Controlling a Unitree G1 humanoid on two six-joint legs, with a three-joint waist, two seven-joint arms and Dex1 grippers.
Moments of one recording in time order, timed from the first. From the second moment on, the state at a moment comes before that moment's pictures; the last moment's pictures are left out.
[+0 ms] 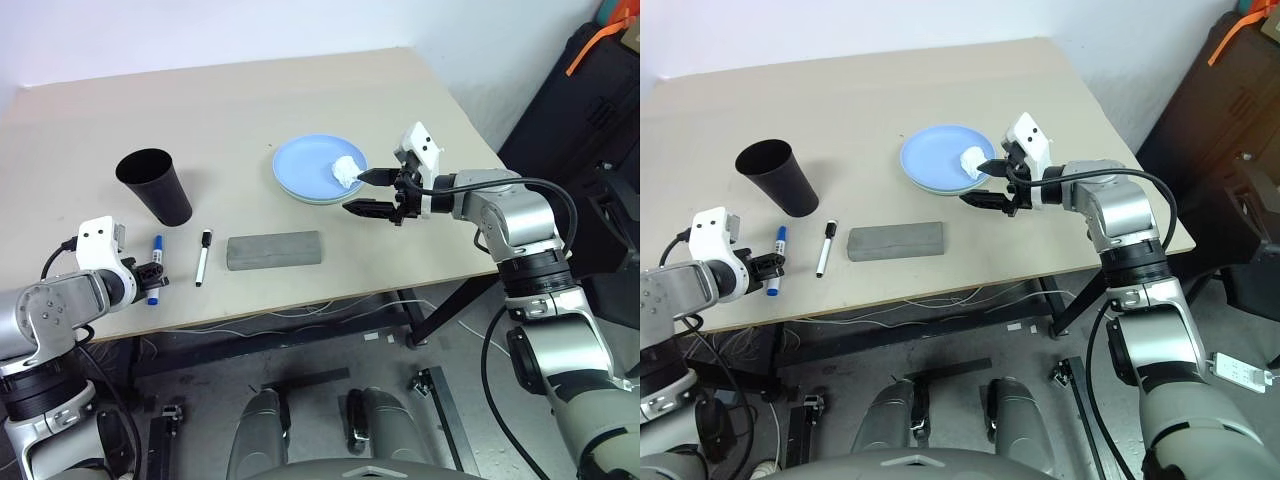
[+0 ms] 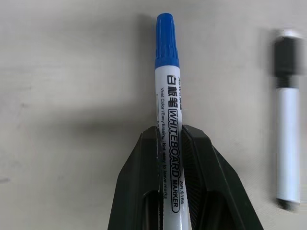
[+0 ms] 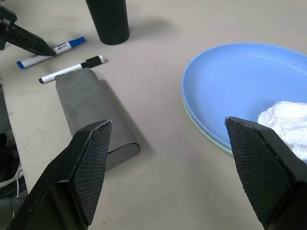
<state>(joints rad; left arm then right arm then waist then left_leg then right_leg) -0.40 0.60 0.57 -0.26 -0.55 1.58 -0.22 -0.89 -0.49 0.11 0.31 0.28 0.58 1.06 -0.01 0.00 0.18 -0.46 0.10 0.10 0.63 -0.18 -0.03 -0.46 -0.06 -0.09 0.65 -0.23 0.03</state>
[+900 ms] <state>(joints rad) -0.60 0.60 0.30 -0.02 -0.30 0.35 -0.44 -0.86 -0.49 0.10 0.18 0.40 0.63 1.07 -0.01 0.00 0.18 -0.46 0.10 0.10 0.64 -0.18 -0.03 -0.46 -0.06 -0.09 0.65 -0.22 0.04</state>
